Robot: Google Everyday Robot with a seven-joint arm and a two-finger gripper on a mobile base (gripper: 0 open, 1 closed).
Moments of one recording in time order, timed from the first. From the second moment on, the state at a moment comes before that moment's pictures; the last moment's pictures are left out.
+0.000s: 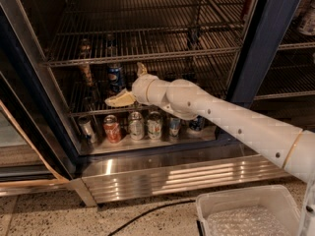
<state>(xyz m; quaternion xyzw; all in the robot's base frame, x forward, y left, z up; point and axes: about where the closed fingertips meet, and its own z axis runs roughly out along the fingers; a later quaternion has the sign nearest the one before) 0.719 0.111 0.770 -0.42 0.64 0.20 0.60</state>
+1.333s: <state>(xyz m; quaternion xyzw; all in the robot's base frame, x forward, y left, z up) 0.744 0.125 0.751 -0.39 0.69 0.16 0.59</state>
